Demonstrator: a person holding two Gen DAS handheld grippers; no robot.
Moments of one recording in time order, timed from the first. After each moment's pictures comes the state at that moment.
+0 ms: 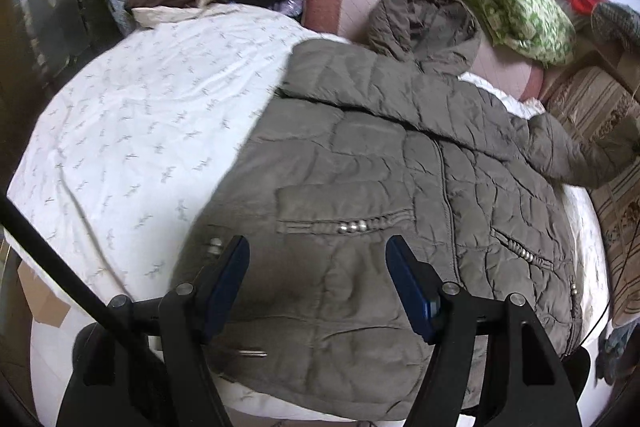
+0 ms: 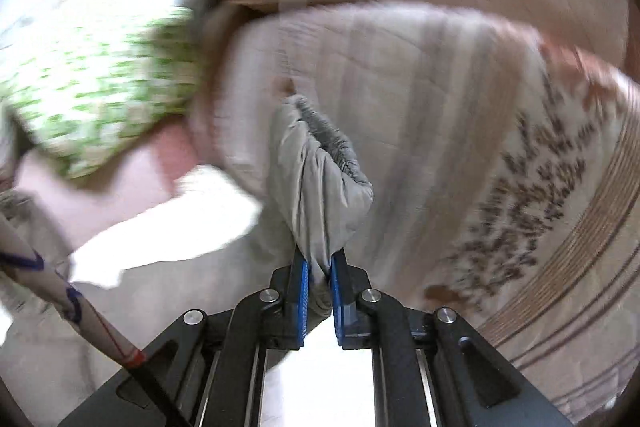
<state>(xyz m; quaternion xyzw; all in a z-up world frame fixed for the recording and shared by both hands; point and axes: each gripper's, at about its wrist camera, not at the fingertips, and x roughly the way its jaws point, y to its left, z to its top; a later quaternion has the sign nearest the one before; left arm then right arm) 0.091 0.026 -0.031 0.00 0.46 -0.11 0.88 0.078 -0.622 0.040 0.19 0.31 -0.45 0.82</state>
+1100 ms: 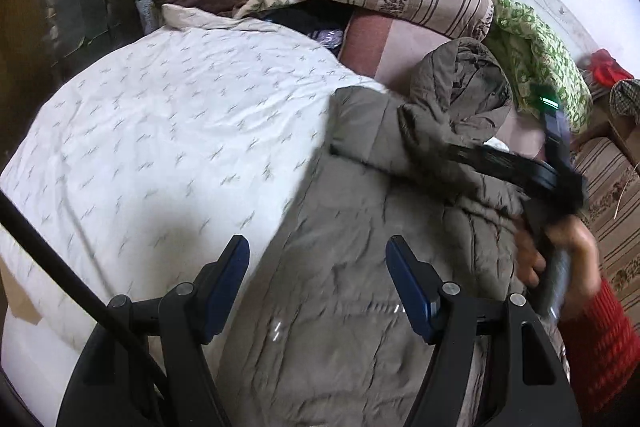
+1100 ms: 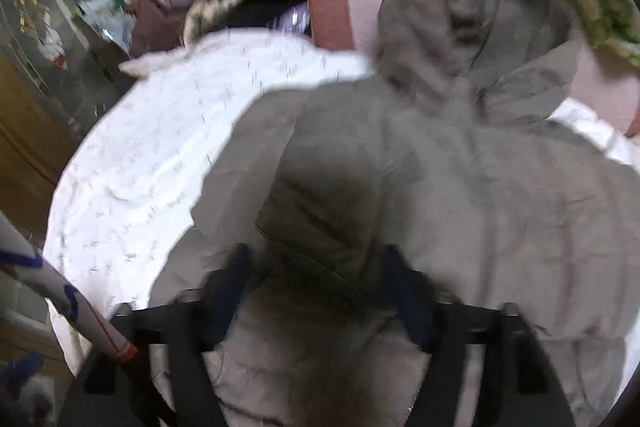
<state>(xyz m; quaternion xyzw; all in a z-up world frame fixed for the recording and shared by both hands) 0.168 0.089 -0.019 -0.08 0.43 -0.11 0.89 0.312 -0.194 -0.074 0.10 0.44 0.07 0.89</state>
